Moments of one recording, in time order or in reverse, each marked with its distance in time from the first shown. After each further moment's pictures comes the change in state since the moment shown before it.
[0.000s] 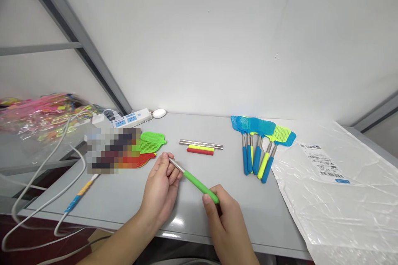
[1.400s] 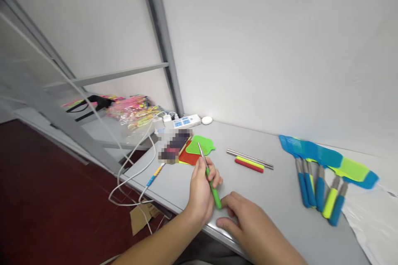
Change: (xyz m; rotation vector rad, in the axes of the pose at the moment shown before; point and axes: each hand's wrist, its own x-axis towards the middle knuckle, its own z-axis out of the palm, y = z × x) left_hand -0.002 0.024 -0.029 -0.146 0.037 0.054; right_hand 0.037 -0.032 0.034 -0.381 -0.510 -0.248
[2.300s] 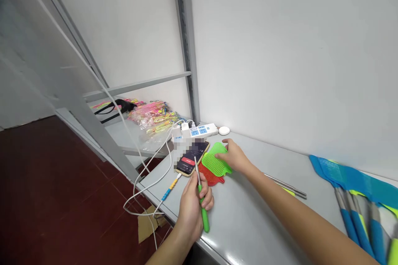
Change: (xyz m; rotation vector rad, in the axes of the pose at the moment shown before) left_hand 0.016 0.036 -0.065 -0.017 0.101 -0.021; right_hand 0.210 -0.033 -0.020 0.086 0.163 0.045
